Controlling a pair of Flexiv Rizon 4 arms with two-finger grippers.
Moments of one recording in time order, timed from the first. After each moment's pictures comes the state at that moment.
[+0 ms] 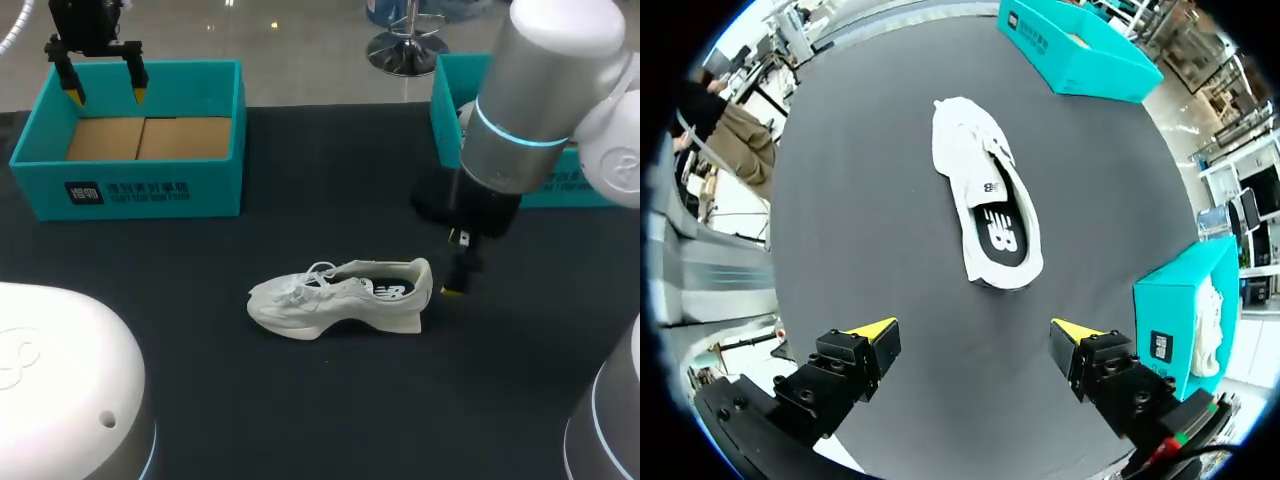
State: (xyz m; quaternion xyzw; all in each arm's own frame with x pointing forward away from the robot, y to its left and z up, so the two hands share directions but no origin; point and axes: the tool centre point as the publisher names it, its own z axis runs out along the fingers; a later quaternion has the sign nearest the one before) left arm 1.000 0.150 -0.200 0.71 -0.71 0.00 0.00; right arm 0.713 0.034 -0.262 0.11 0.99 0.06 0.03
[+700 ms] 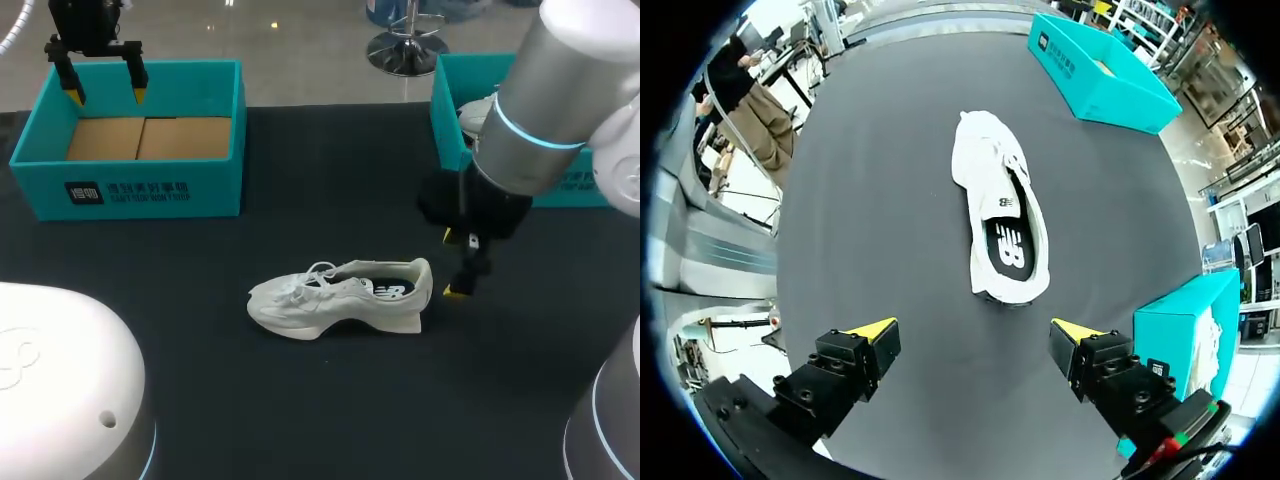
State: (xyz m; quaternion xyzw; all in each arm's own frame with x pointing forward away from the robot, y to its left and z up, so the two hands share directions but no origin) left arm 1.000 0.150 -0.200 0.71 -0.71 0.00 0.00; right arm 0.715 0.036 -0.268 0.07 0.99 0.10 0.02
